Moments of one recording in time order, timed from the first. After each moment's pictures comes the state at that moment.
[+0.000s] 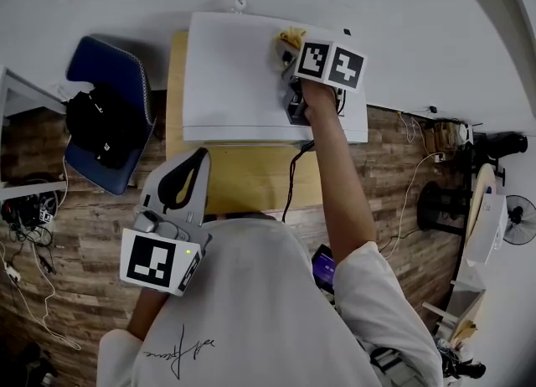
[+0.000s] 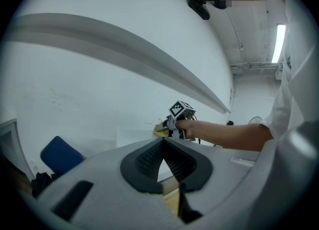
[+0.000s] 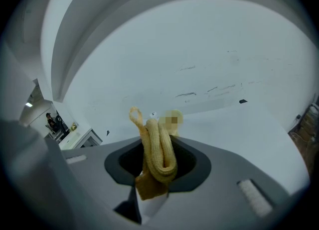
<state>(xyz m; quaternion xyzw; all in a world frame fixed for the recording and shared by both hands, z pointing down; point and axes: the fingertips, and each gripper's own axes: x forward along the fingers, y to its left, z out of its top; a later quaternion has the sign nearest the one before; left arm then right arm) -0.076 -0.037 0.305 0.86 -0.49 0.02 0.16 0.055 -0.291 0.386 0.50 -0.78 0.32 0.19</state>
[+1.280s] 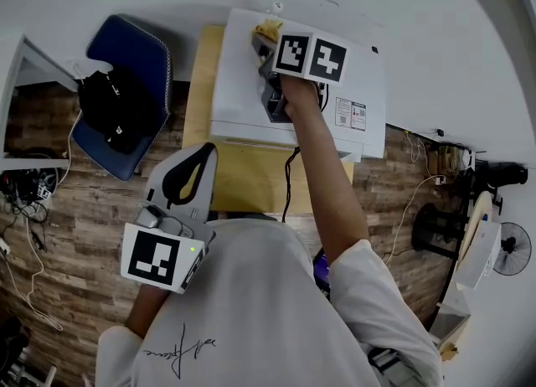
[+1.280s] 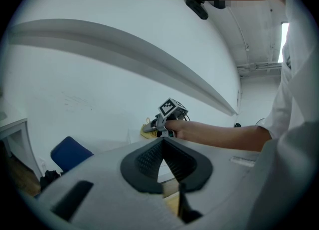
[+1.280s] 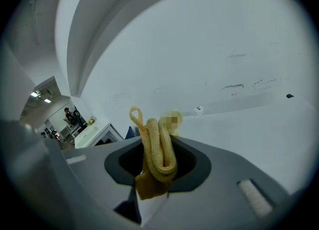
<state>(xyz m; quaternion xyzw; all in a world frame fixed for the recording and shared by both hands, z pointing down) -0.120 -0.033 0.303 0.84 -0.52 0.01 0.16 -0.081 -0.279 0.386 0.42 -0.83 0.32 0.19</state>
